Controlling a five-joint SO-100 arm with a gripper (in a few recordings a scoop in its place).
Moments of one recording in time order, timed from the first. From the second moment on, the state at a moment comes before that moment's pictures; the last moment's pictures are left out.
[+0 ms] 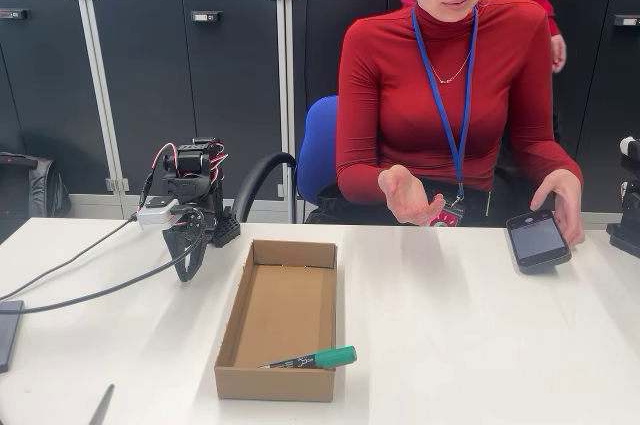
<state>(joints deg) -4.9 190.1 180.7 67.9 -75.2</state>
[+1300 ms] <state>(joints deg) -21.2 144.1 121.3 24.3 -39.7</state>
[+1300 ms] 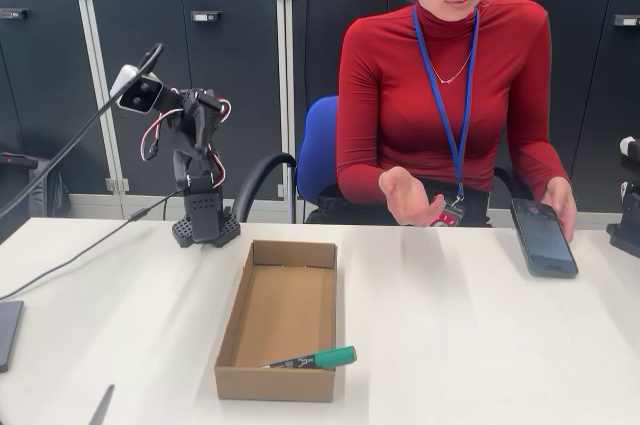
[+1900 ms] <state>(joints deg) -30.3 93.2 78.8 35.2 -57.4</state>
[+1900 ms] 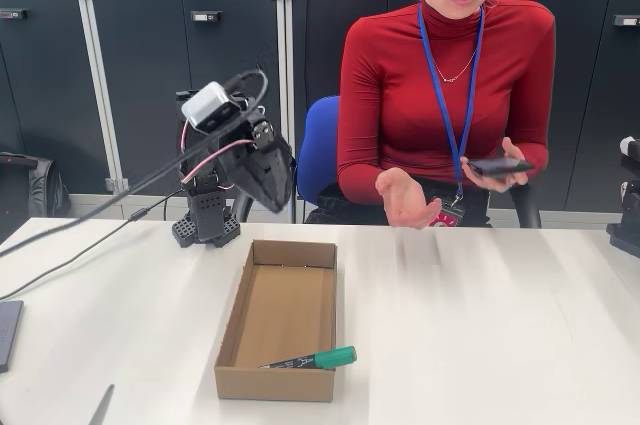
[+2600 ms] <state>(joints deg) -28.3 71.4 68.2 45.0 -82.7</state>
